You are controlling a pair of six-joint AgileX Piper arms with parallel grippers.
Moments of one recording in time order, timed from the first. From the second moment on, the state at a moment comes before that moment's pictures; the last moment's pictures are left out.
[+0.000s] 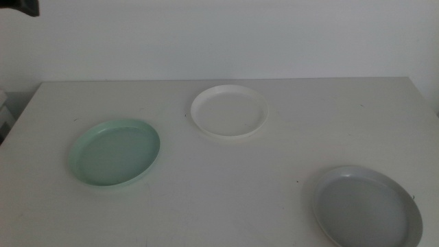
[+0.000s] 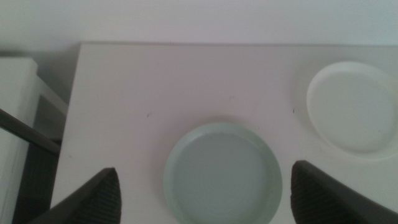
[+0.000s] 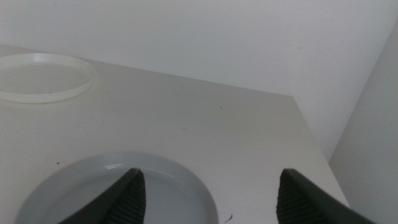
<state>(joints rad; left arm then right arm) 0.00 1.38 -1.65 -0.05 1.11 -0.02 0.01 -0.01 0.03 0.13 0.20 -0.27</state>
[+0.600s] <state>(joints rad) 0.00 1.65 -1.72 -0.04 1.16 -0.02 0.01 -0.01 0.03 0.13 0.20 -0.27</state>
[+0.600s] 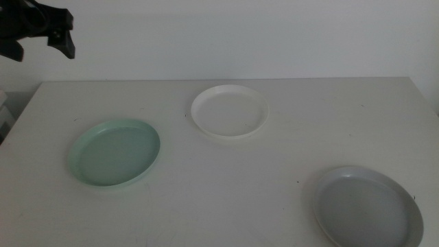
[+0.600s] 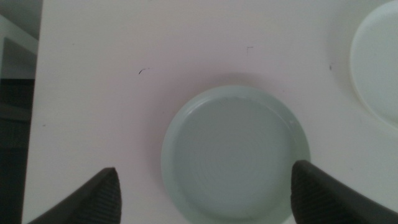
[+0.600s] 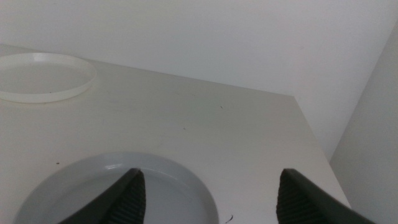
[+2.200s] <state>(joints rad) 0.11 2.22 -1.73 -0.16 1.13 0.25 0.01 -0.01 0.03 0.13 0.20 -0.27</state>
